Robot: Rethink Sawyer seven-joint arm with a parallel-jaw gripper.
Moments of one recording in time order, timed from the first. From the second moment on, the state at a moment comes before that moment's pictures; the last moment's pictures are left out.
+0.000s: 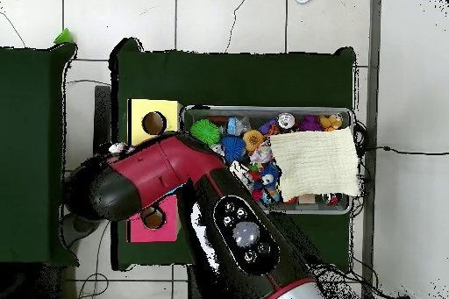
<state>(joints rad) -0.39 -0.92 0.72 1.87 -0.36 0.62 1.40</state>
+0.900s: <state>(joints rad) -0.39 -0.91 0.72 1.77 -0.36 0.62 1.40</state>
